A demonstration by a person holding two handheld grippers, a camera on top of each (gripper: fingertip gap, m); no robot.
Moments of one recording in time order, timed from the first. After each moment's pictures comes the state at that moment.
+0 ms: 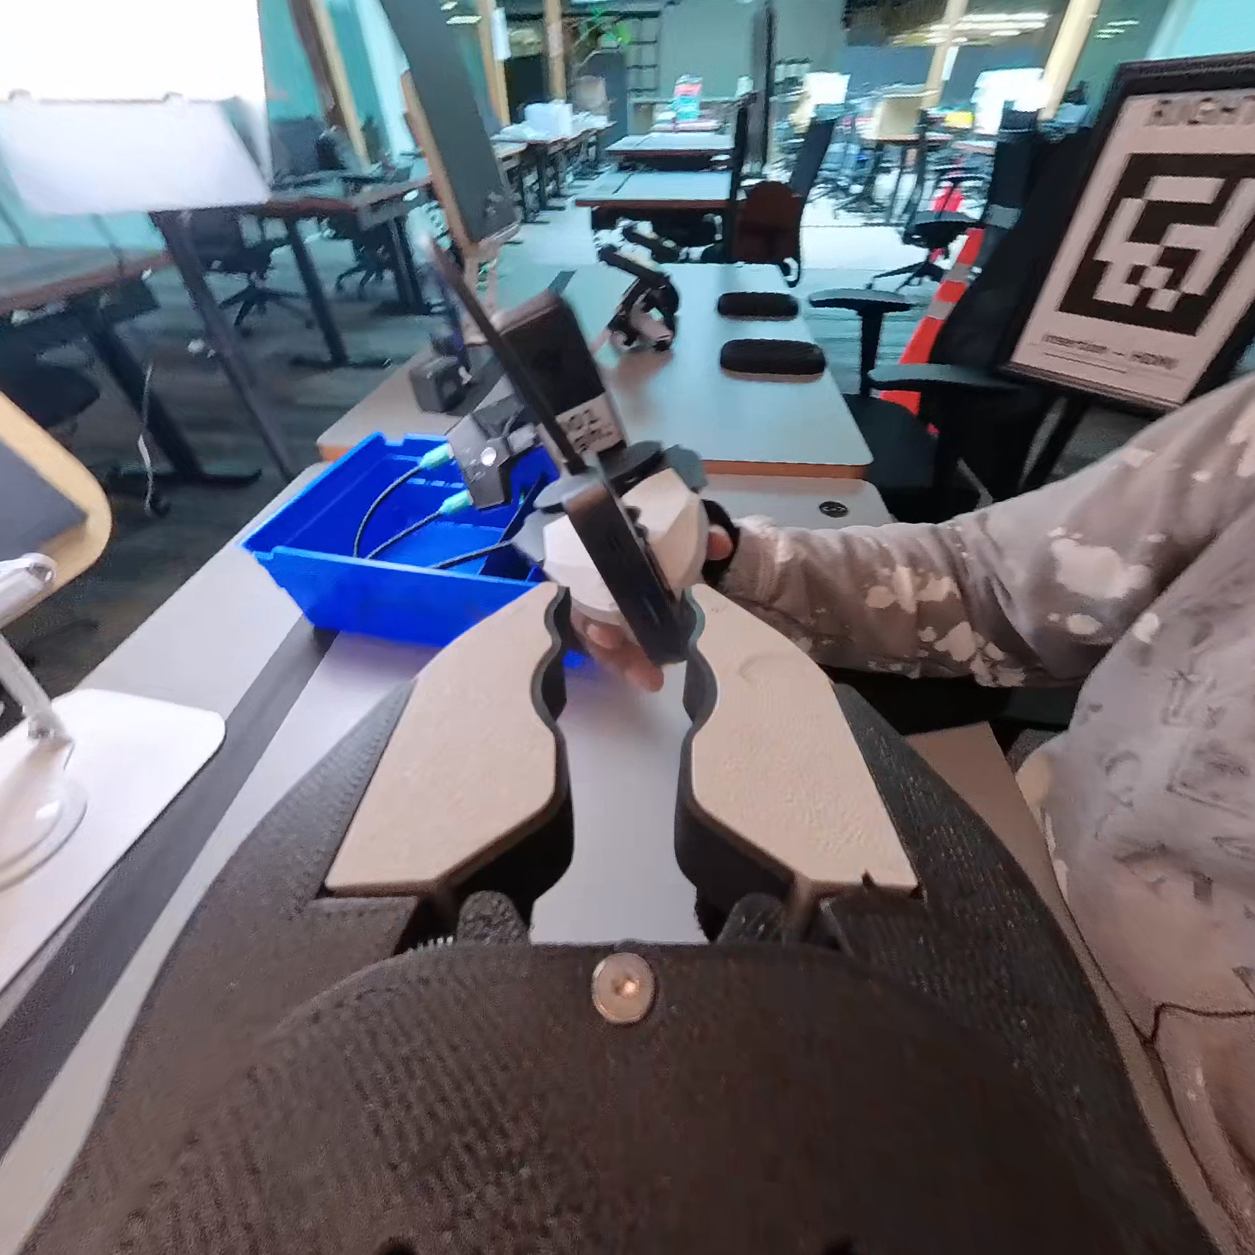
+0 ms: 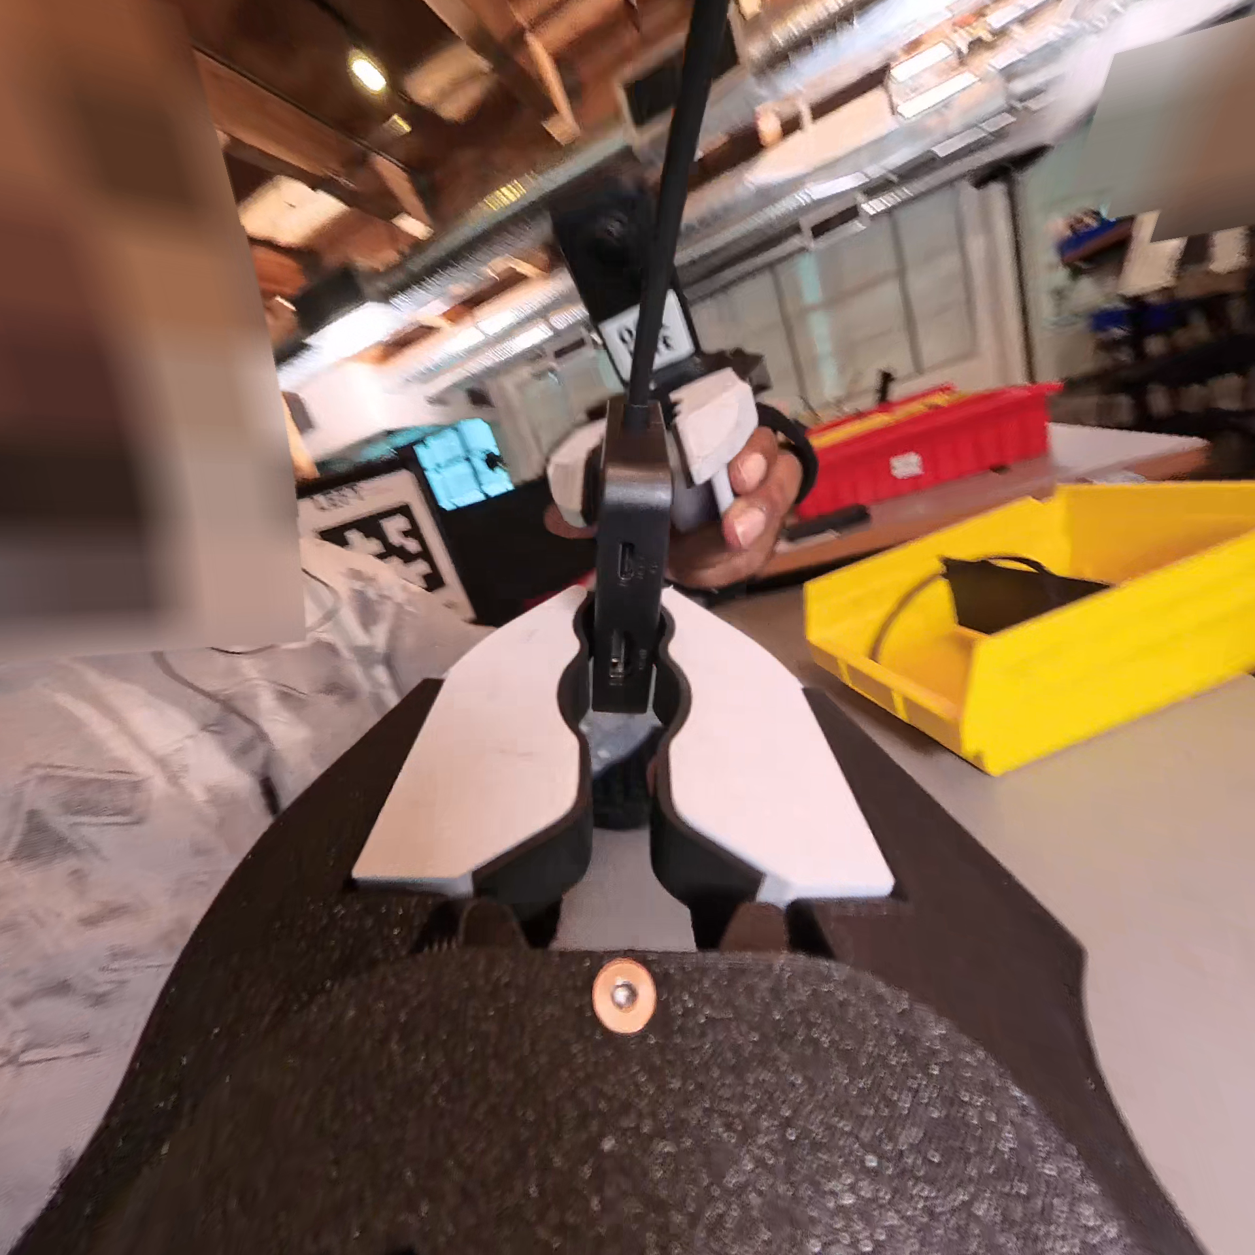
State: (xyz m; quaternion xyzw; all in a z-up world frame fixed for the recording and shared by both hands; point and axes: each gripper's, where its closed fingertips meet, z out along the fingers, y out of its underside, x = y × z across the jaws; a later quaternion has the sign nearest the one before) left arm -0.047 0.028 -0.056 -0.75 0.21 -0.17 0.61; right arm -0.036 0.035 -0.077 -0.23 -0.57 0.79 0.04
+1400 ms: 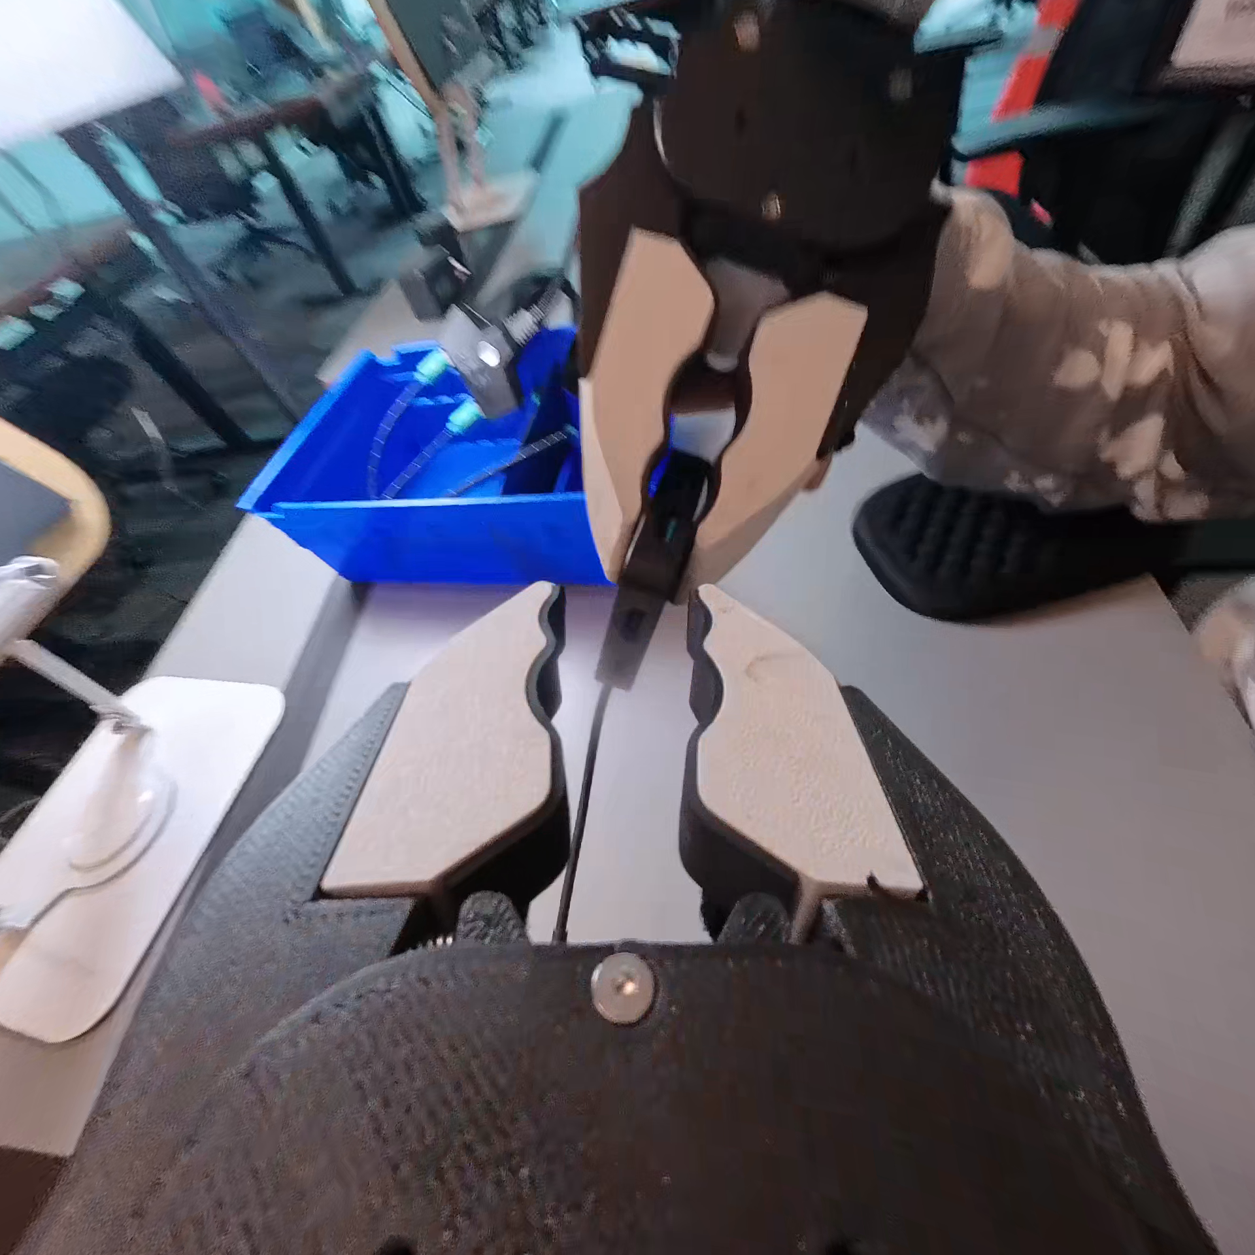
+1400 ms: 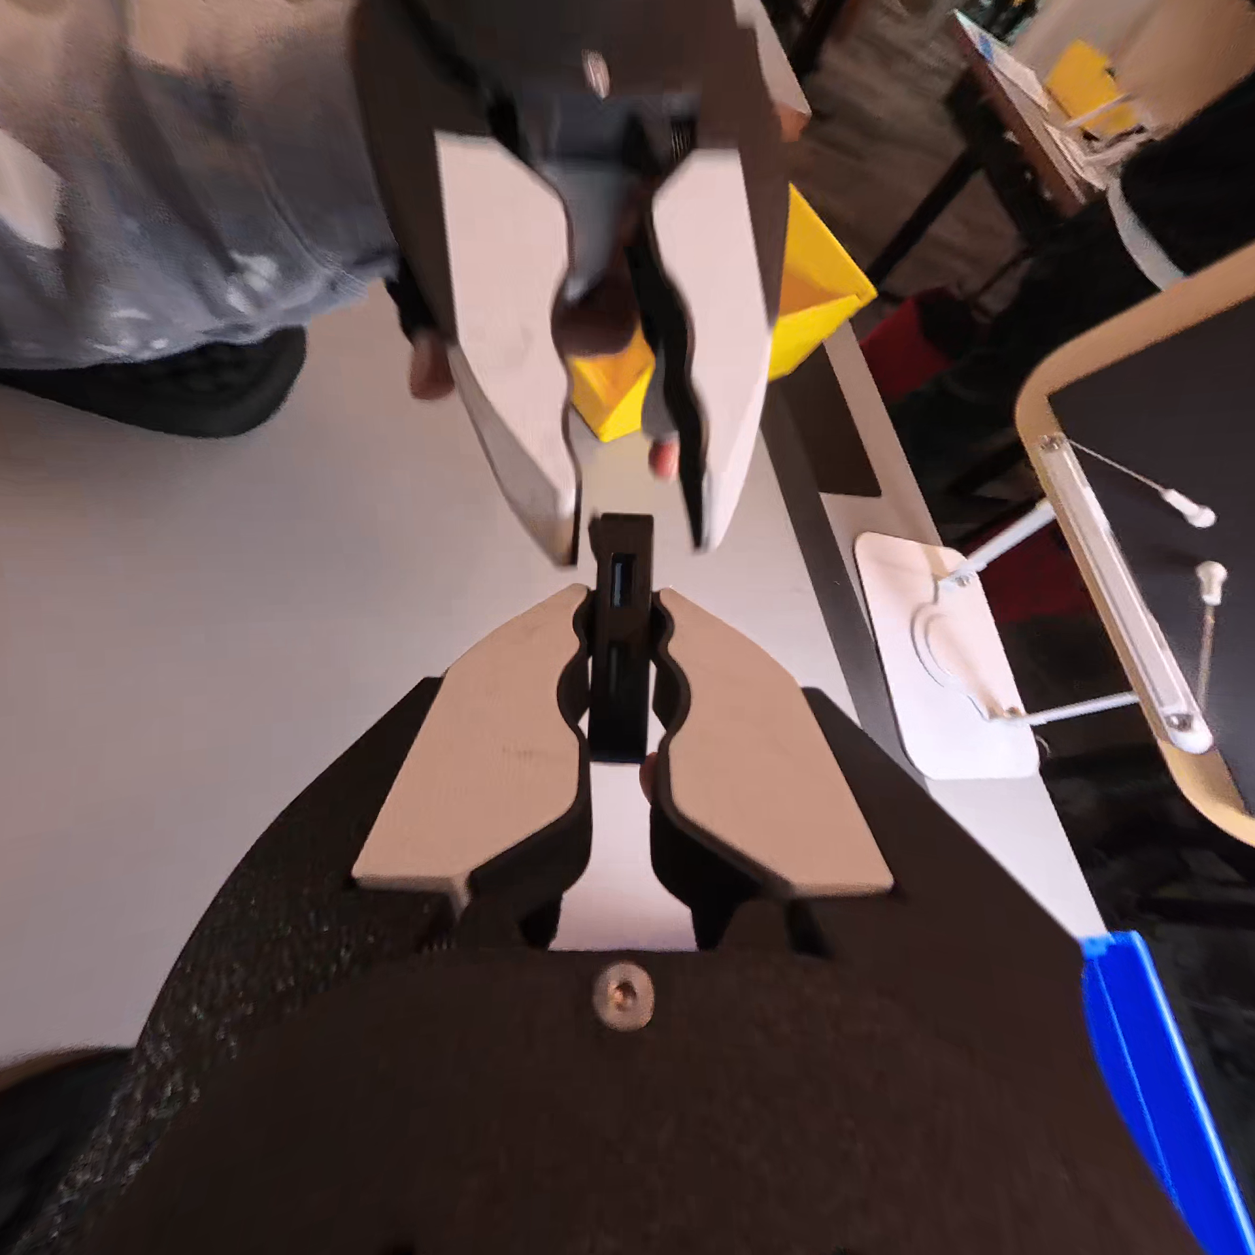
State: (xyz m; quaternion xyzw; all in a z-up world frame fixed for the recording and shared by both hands) left arm -0.042 0.053 -0.113 -0.78 0.29 -0.08 0.55; right arm -0.041 0.049 -0.121 -0.27 -0.83 0.36 0.35
